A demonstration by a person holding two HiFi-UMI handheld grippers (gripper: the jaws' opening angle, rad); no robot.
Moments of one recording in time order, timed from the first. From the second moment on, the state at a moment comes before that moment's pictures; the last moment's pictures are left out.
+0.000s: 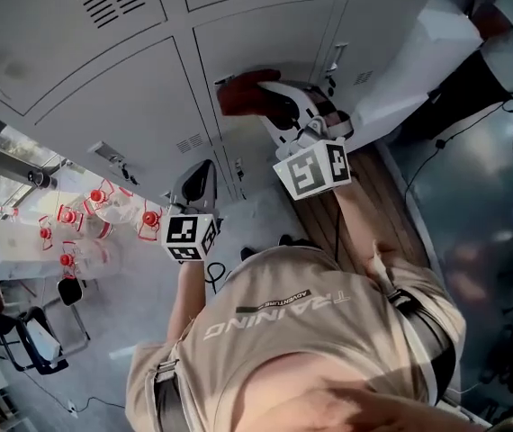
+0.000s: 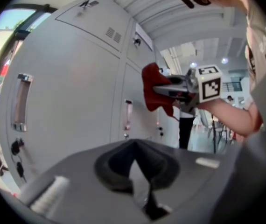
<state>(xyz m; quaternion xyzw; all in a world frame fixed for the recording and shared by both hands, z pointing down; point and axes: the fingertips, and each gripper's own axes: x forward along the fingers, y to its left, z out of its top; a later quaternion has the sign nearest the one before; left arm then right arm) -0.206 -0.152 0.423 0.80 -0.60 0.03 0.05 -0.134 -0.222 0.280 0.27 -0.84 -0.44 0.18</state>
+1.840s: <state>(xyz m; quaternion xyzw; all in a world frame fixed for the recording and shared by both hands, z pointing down) -0.197 -0.137 0.454 0.78 -0.62 0.06 0.09 -0.176 -0.280 0.488 0.22 -0.74 -0.52 0.37</state>
